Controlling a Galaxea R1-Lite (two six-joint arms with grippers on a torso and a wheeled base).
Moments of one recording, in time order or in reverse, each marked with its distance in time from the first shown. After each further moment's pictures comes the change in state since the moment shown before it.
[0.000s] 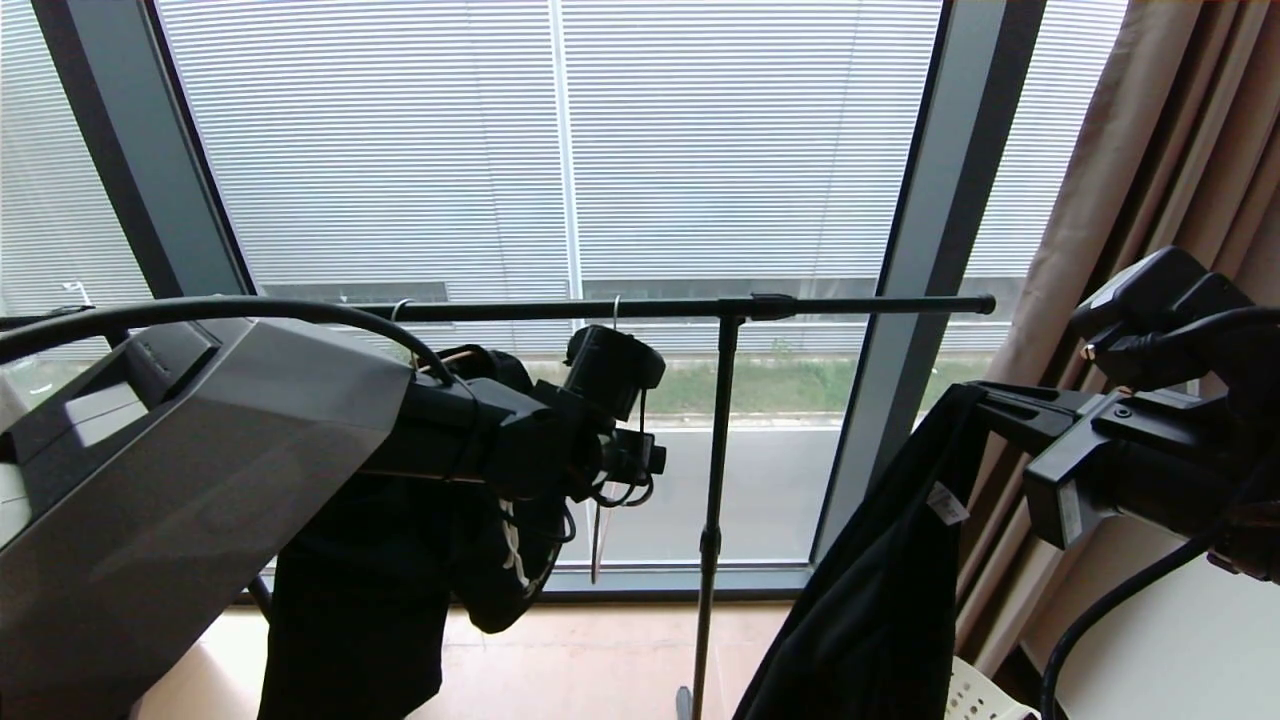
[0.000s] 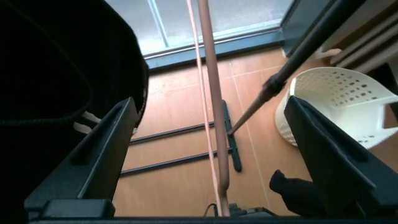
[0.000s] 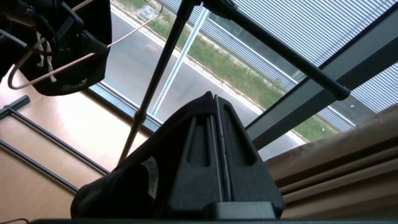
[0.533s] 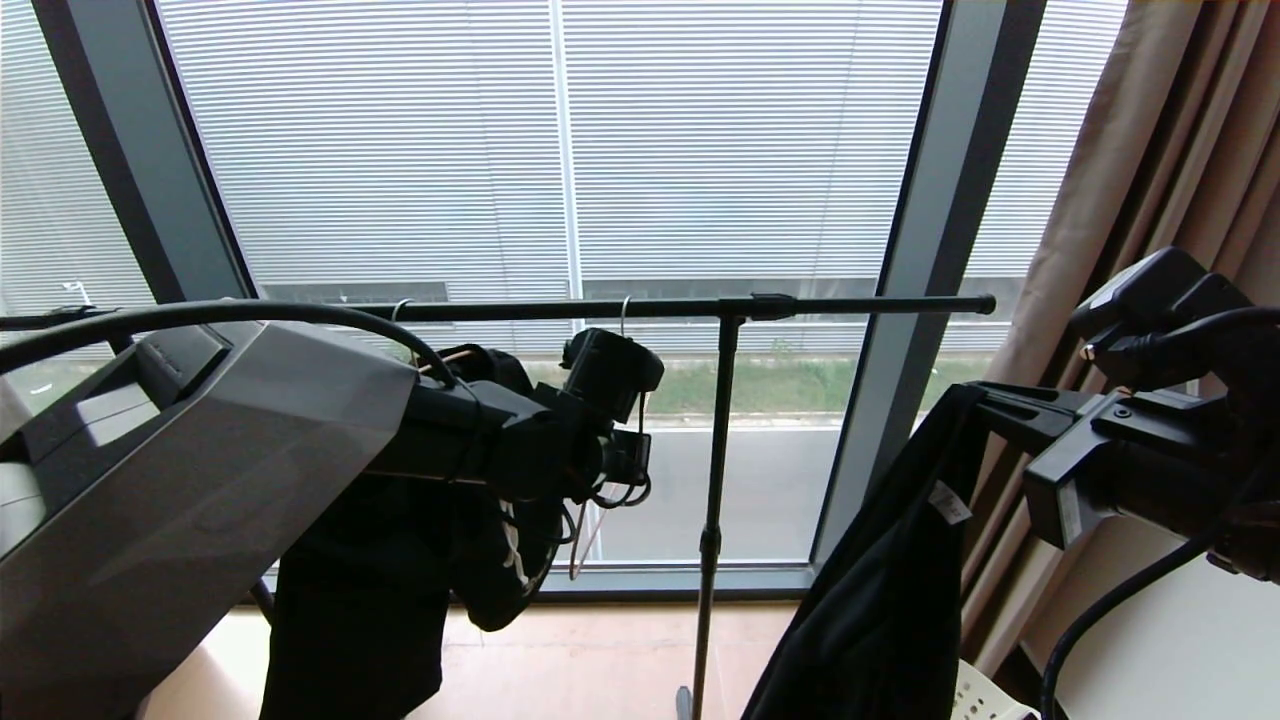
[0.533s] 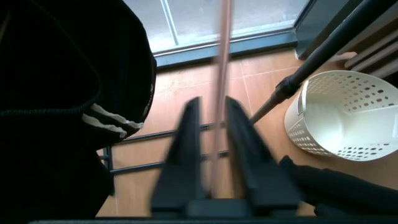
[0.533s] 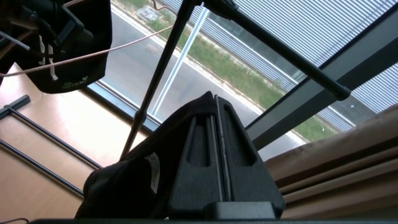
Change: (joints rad) left arm 0.006 0.009 0.000 -0.003 0.021 -0.019; right arm 0.001 0.000 0.000 0.001 0.000 0.000
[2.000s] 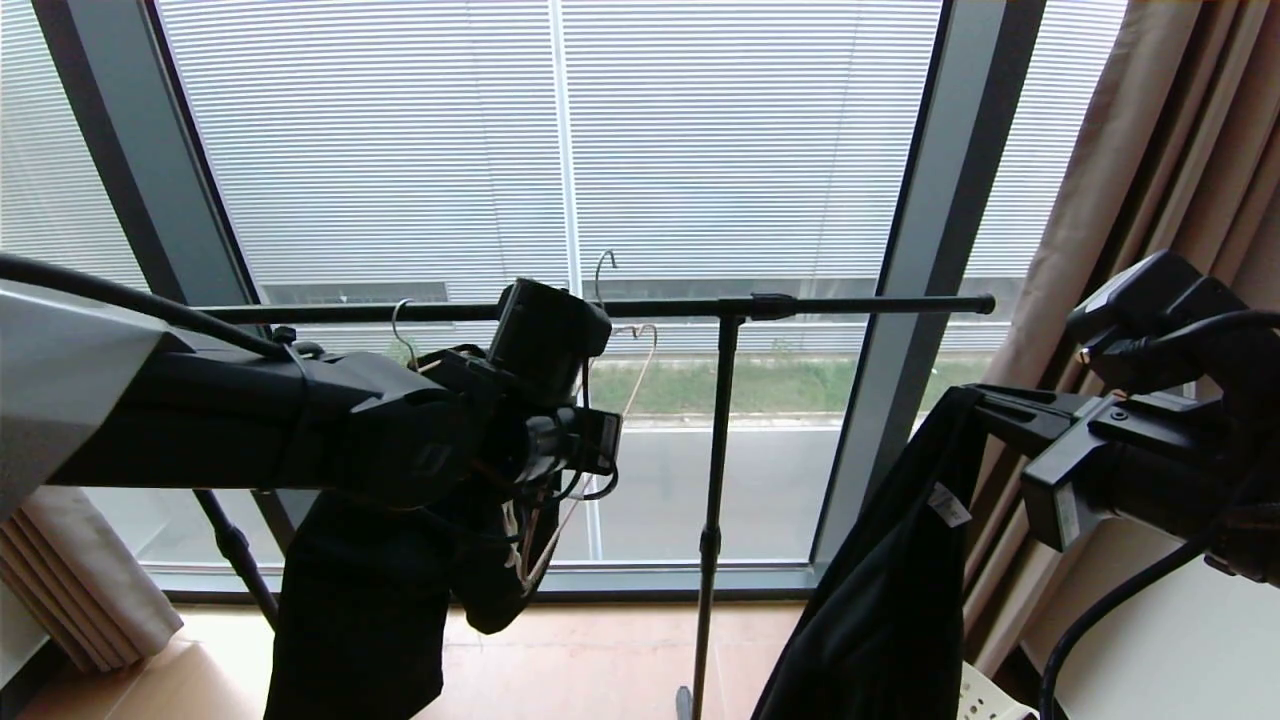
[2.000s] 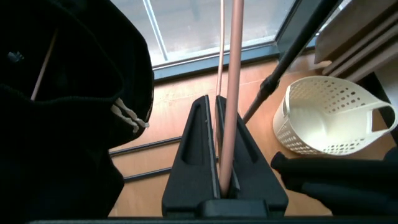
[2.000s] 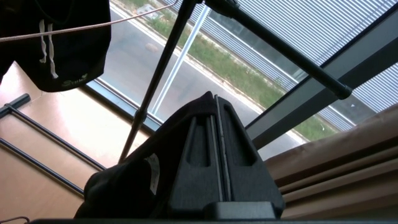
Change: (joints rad) left arm -0.011 -0.272 0.221 -0.029 -0.038 0.063; right arm 0.000 0.003 0.002 0.000 0.000 -0.001
